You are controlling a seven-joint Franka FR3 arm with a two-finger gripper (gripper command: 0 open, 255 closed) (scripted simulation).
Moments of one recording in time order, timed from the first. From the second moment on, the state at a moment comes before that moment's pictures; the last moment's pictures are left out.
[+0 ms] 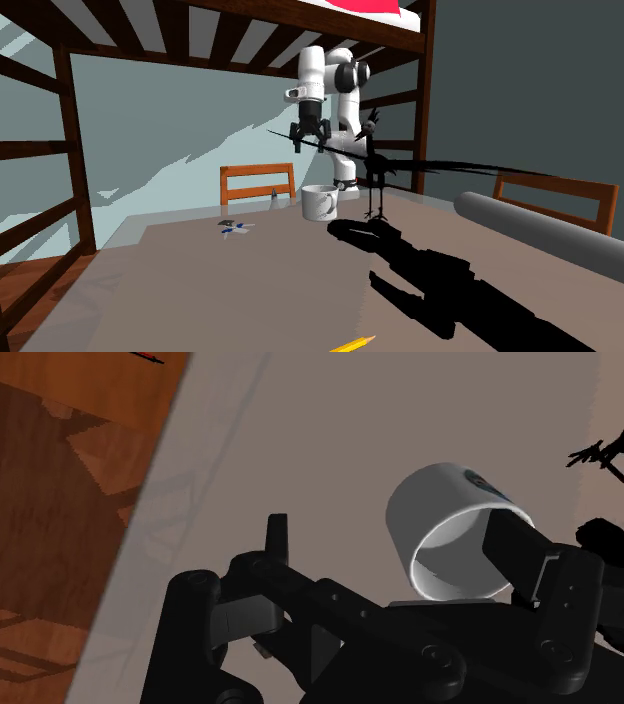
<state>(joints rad) 0.07 -0.25 0.01 -2.31 0.03 2.19 0.22</state>
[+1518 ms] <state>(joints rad) 0.10 0.21 0.04 -2.10 0.05 2.46 0.24</state>
